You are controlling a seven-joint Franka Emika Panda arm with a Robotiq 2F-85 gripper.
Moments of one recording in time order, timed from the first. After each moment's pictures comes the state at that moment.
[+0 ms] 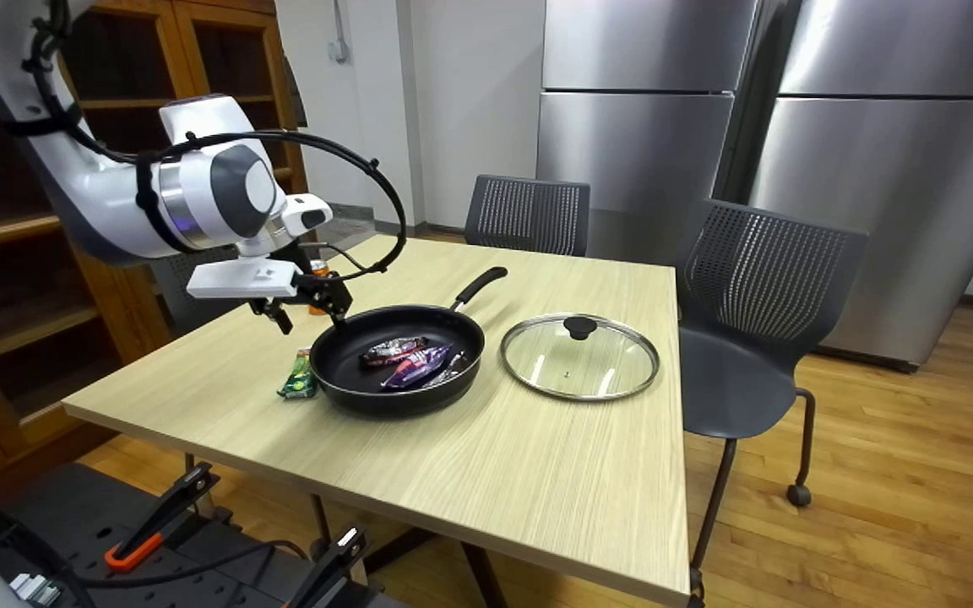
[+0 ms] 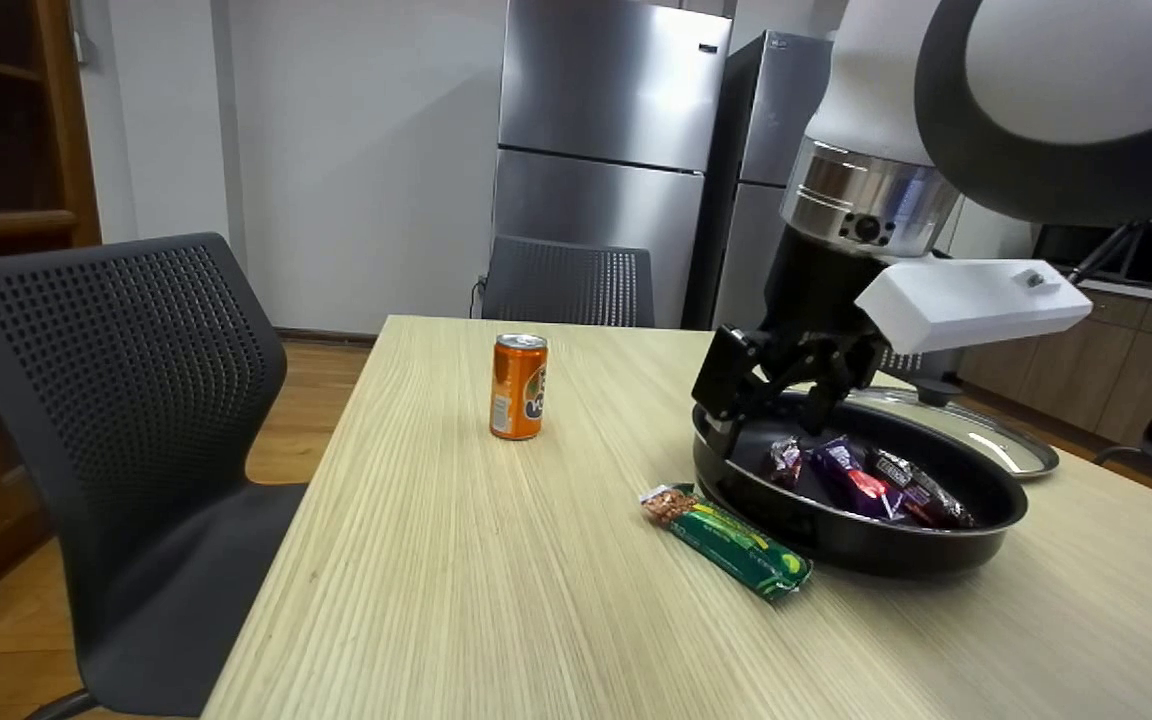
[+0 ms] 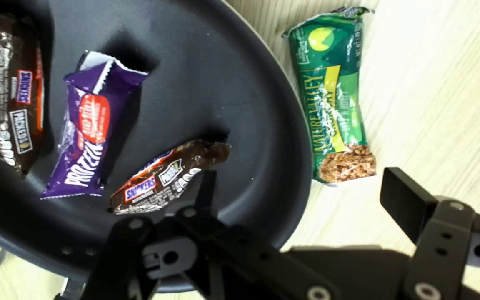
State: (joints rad) arm 0.75 0.35 -0.41 -2.56 -0.16 3.13 0.21
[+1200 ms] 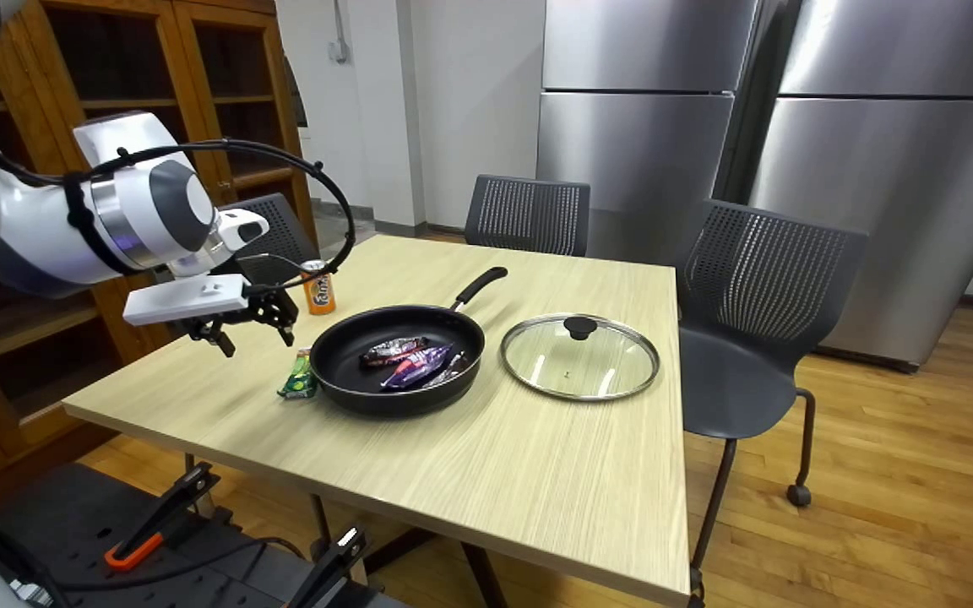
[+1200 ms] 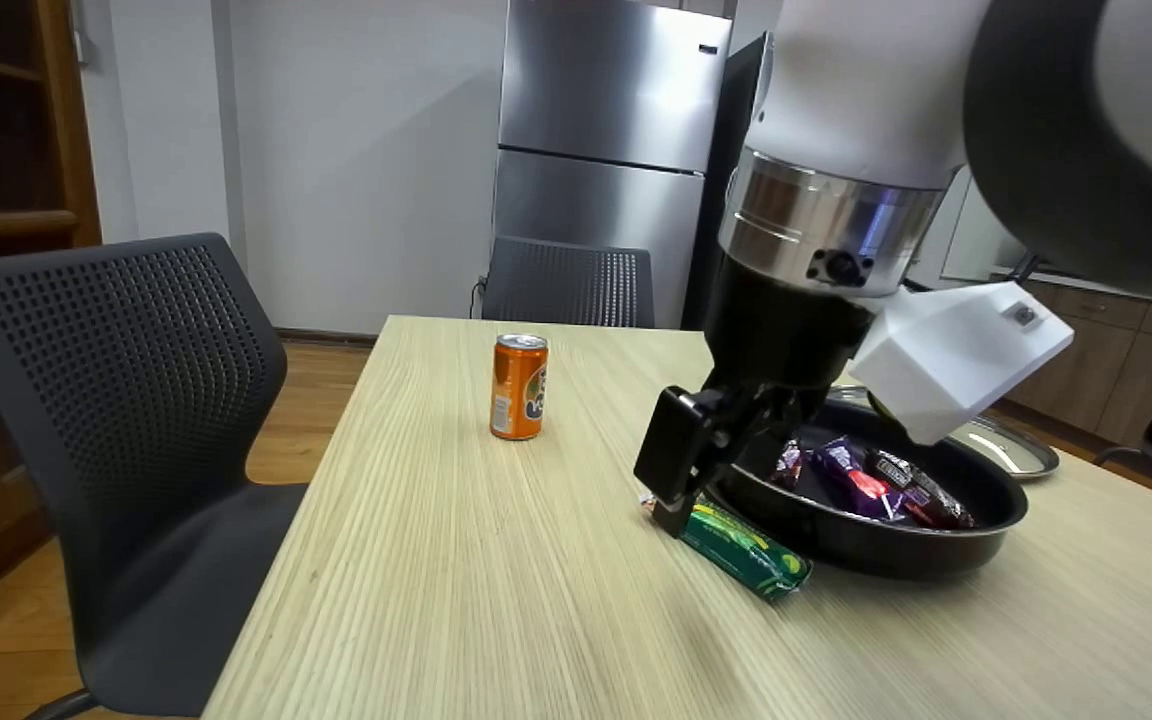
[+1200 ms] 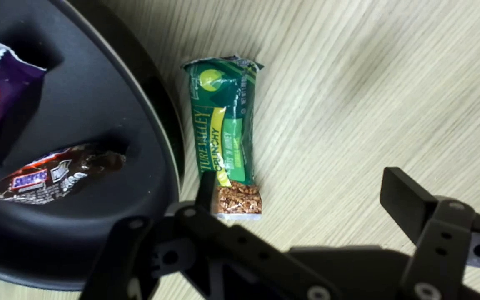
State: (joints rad) arm 1.00 0.39 -0.49 -2.60 -0.20 3.17 0.21
